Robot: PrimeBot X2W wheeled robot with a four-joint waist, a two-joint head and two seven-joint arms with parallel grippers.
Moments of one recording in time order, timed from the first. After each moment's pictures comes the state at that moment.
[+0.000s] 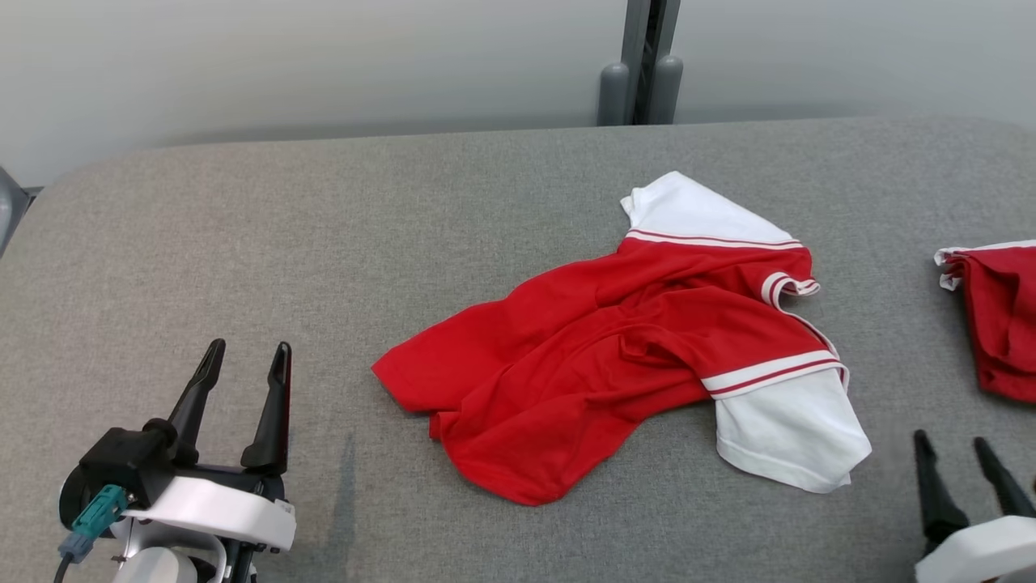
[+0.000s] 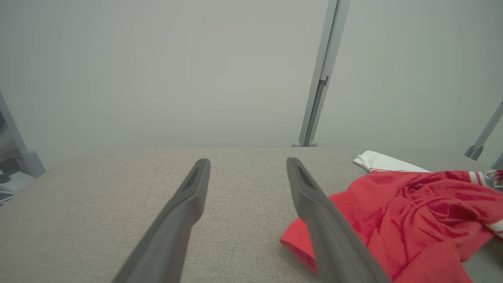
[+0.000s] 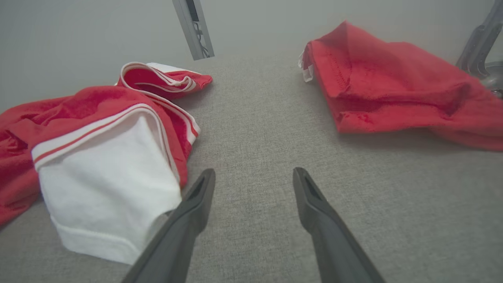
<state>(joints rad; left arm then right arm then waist) -0.11 0.23 -0.14 0.20 -0.40 -0.05 -0.26 -0.07 -0.20 -0.04 0.49 0.38 0.13 -0.20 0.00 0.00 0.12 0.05</state>
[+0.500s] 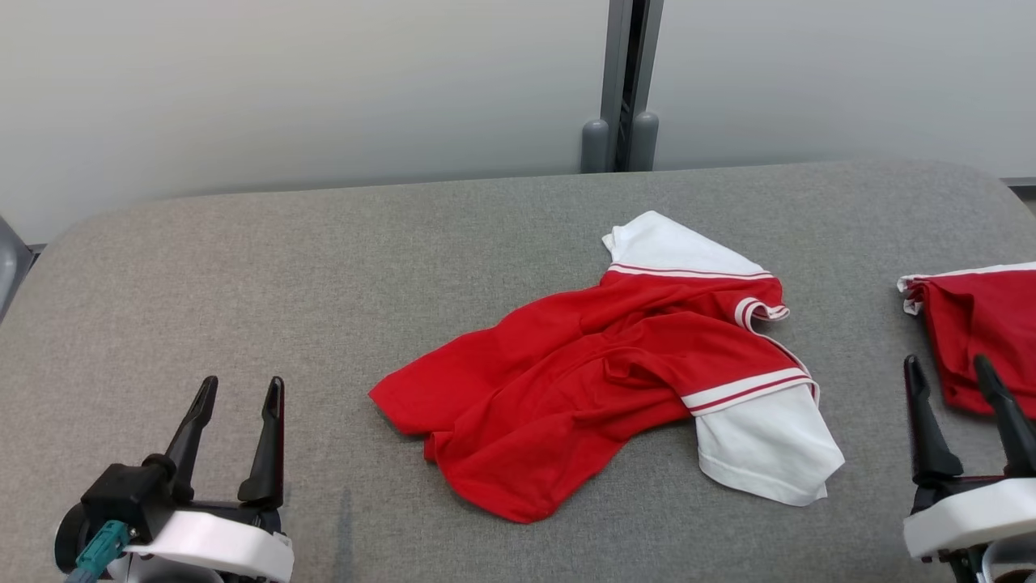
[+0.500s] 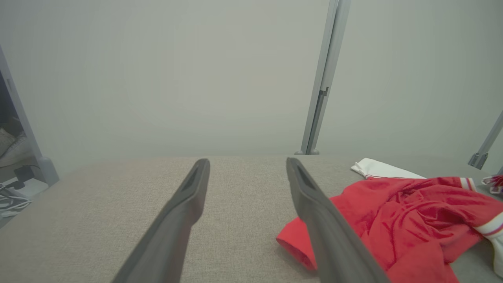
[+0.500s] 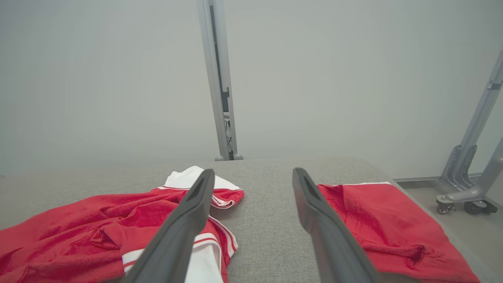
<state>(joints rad) -0.04 0.24 -0.14 0.18 -0.39 -0.01 -0.26 -0.03 -0.14 -0.13 0.10 0.23 0.13 -0.12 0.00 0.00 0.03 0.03</state>
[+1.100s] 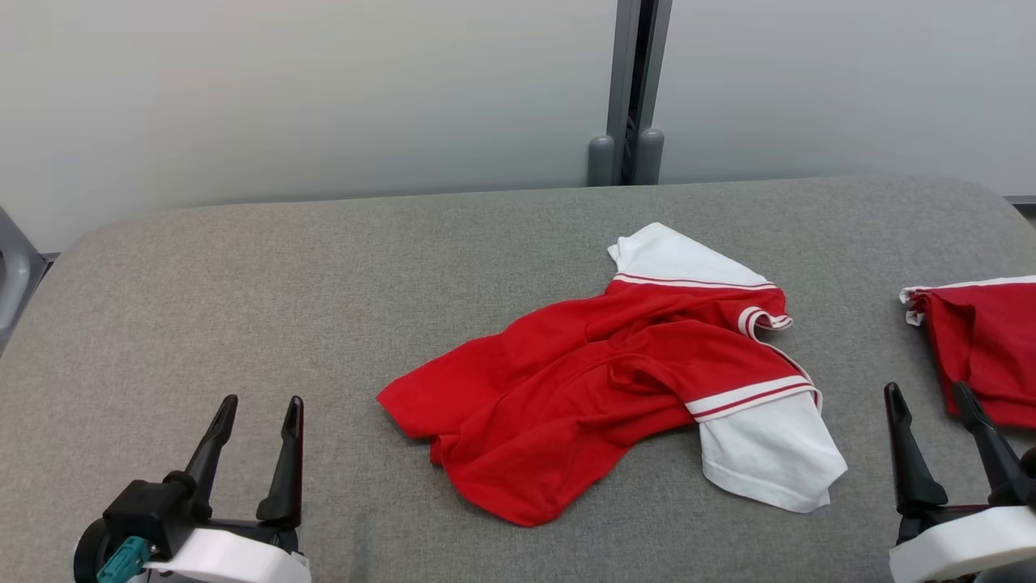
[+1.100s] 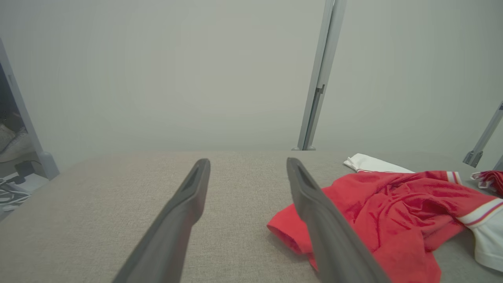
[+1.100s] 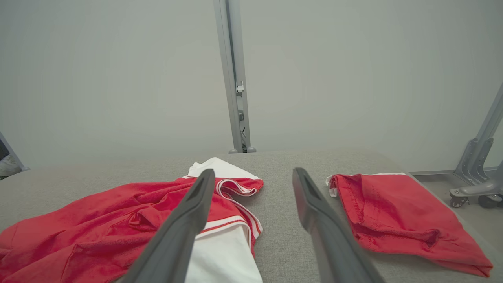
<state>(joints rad) 0.01 0.23 -0.17 0.13 -0.40 0.01 -0.24 0.07 -0.09 -0.11 -0.04 0.21 0.13 -0.03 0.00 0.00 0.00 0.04</state>
